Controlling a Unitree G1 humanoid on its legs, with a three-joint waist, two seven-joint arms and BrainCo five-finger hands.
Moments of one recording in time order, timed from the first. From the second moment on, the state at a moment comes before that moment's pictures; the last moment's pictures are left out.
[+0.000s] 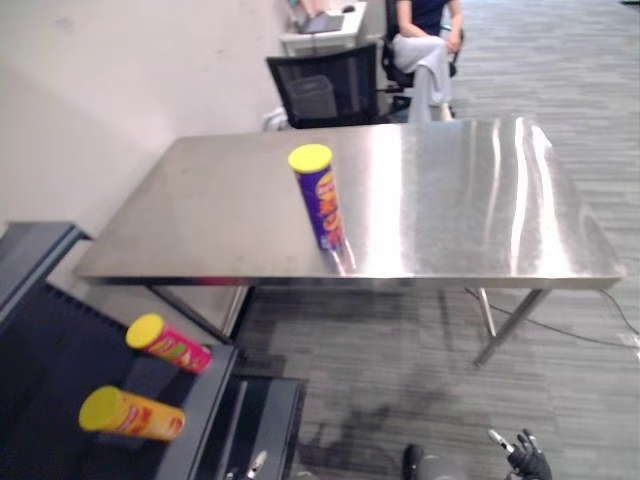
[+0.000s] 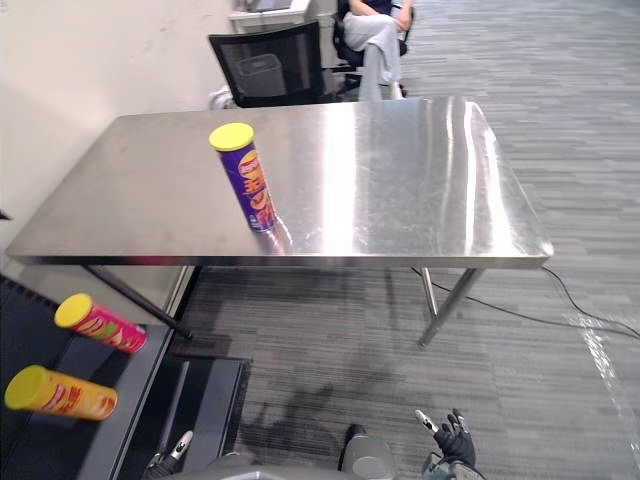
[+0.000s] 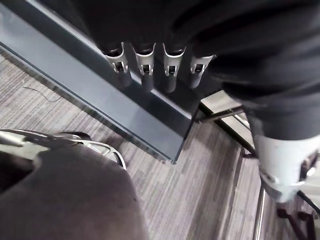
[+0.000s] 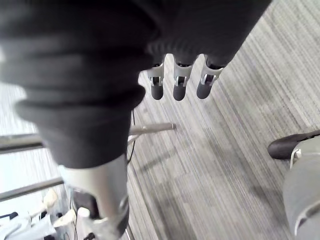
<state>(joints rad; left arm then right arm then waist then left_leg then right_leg) 0.27 0.08 0.11 0.94 -0.35 -0.17 0.17 0.23 -0.16 -0.16 0.88 0.47 -0.29 -0.01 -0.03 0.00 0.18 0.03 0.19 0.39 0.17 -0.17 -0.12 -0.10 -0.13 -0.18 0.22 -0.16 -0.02</state>
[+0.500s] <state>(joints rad) 0.26 0.09 0.03 0.99 -0.33 -0.19 0.17 0.29 -0.13 -0.22 0.90 0.49 -0.34 -0.02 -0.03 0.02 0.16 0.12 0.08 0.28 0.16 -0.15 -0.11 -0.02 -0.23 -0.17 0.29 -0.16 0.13</state>
